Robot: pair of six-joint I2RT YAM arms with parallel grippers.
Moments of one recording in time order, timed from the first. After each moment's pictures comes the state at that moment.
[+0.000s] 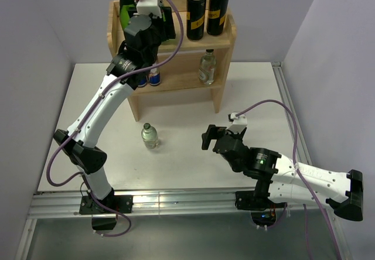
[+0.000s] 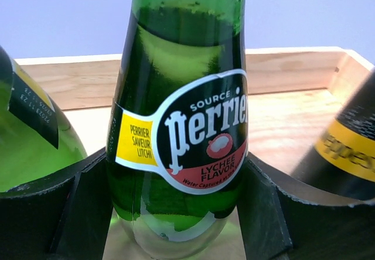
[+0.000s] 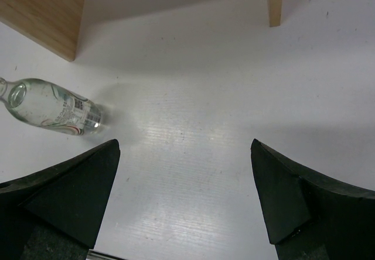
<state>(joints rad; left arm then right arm) -0.62 1.77 2.13 -0.25 -0.51 -0.07 1.13 0.83 0.69 -0.47 0.80 0.80</state>
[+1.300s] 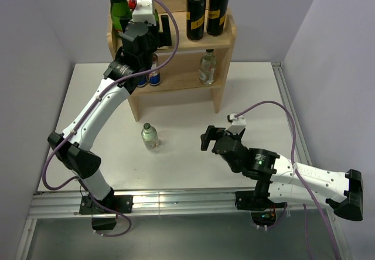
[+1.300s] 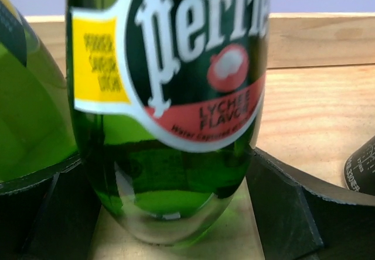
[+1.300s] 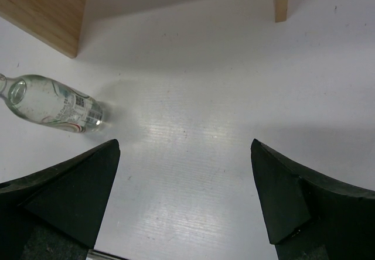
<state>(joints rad) -0.58 1.70 1.95 -0.21 -0.55 -0.07 1.13 0.83 0.67 -0.43 0.79 0.81</state>
